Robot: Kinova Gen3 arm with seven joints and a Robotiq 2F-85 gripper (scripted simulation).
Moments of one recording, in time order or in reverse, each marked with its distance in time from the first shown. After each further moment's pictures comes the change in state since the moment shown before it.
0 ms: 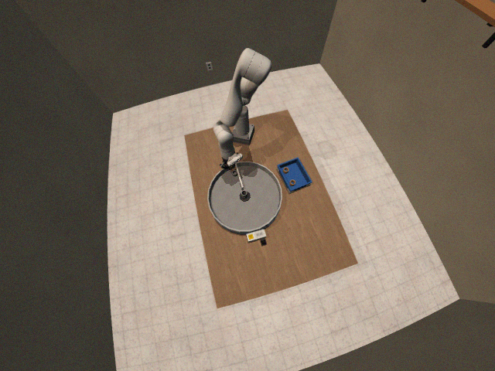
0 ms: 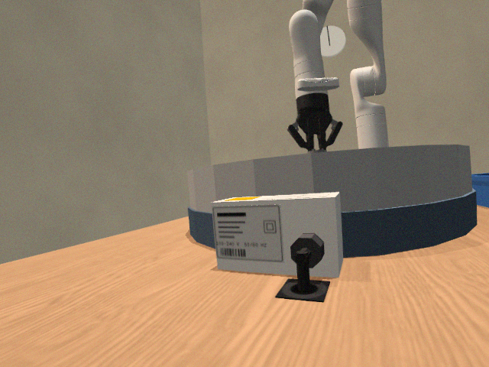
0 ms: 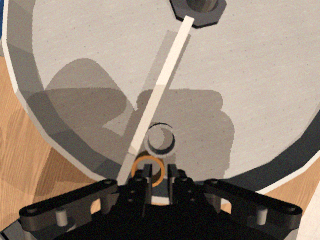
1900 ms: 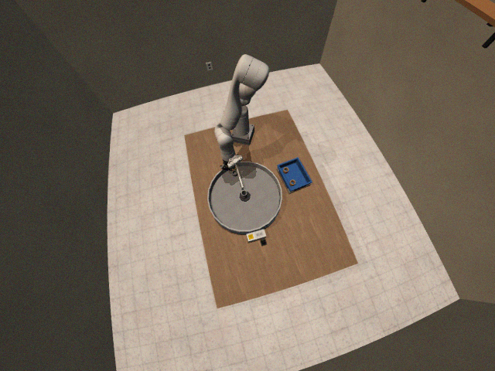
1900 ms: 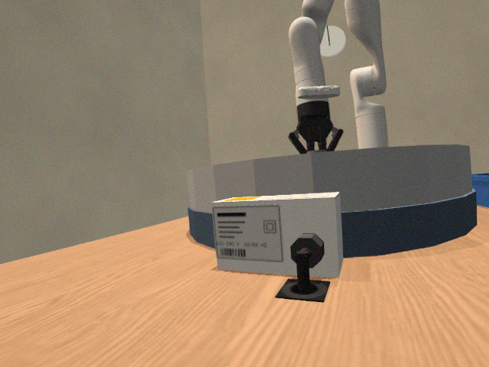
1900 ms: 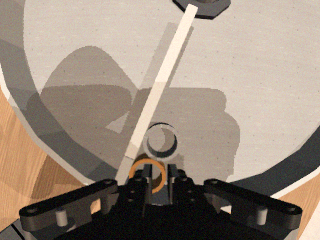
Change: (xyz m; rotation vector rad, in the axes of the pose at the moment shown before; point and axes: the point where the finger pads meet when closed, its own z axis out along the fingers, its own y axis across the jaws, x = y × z) arm -0.001 0.000 0.018 0.002 -0.002 0.002
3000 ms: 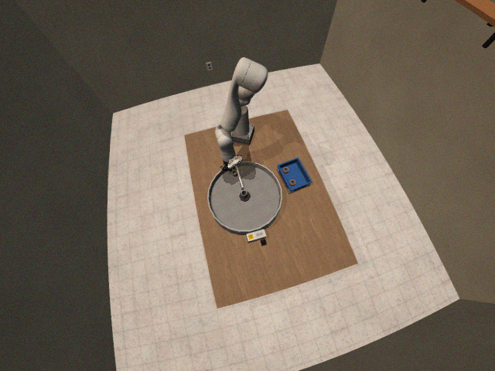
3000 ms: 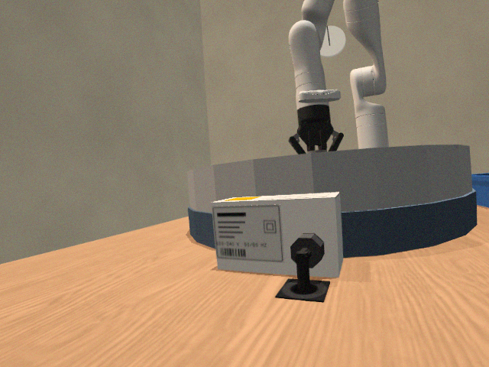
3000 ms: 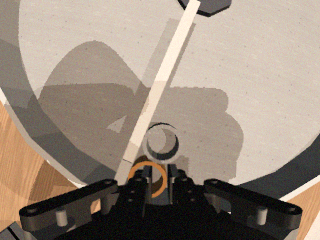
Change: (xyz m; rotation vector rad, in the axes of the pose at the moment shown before) arm 0.000 0.000 0.009 0.000 0.000 -0.001
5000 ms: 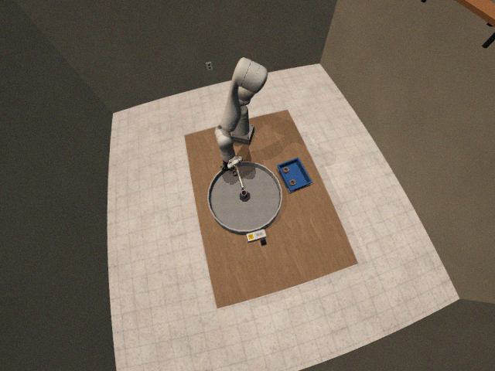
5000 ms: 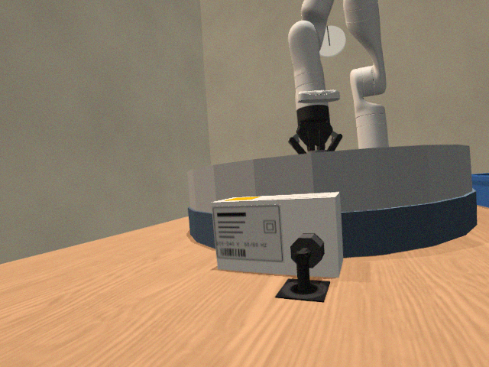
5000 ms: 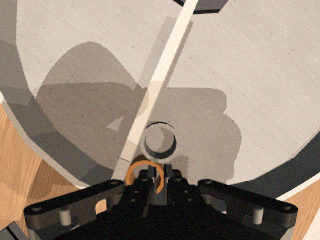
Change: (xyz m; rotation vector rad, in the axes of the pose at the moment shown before) arm -0.001 0.002 0.000 -0.003 -0.002 0.003
